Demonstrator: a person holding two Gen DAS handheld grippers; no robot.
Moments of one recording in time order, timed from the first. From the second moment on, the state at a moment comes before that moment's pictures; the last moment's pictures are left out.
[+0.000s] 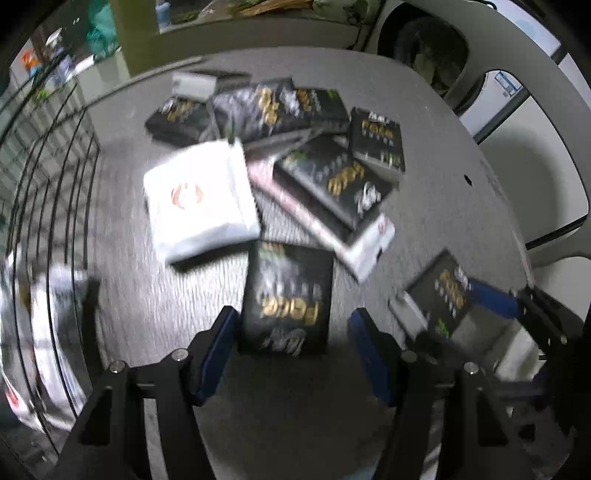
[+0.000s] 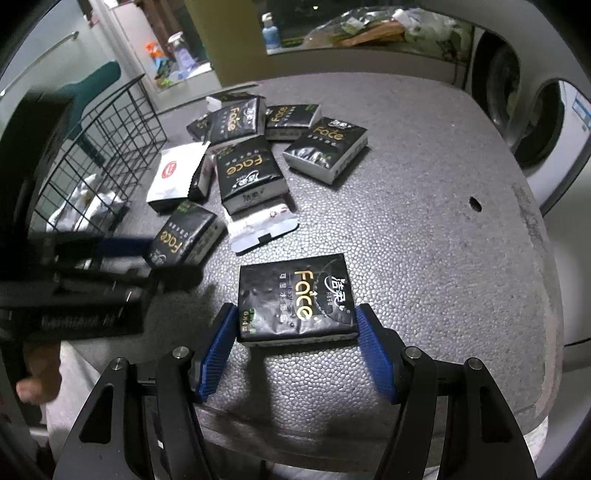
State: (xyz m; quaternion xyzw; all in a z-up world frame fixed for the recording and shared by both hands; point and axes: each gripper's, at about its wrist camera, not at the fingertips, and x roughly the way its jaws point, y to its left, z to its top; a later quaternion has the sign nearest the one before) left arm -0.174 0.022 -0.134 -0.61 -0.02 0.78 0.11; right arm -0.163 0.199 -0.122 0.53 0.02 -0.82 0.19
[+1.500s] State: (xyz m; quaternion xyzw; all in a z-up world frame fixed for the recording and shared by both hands) left arm -0.162 -0.050 0.016 -0.51 -0.06 0.86 0.07; right arm -0.153 0.111 0.006 0.43 0.02 -0.85 0.30
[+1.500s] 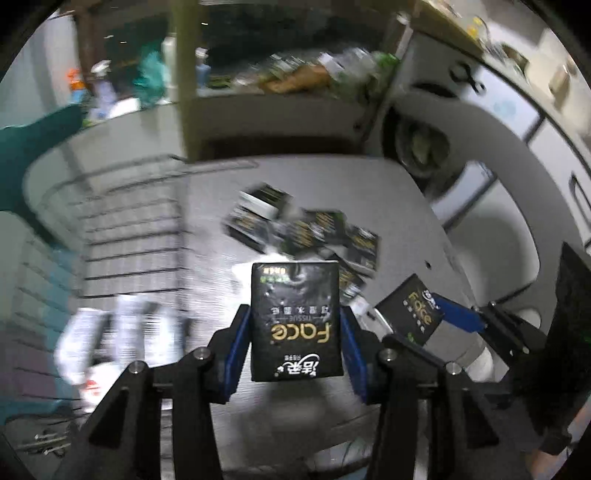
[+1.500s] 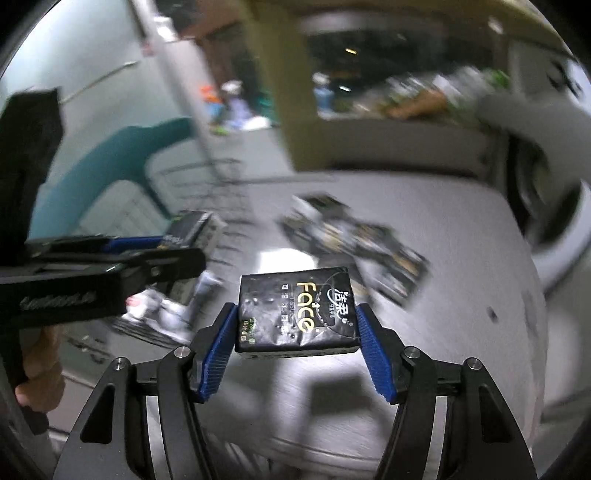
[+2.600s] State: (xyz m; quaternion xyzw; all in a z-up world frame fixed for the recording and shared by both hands) left arm -0.132 -0.185 -0.009 -0.54 -0.14 0.83 -0.03; right arm -0.152 0.013 0.009 0.40 0.09 -0.85 0.33
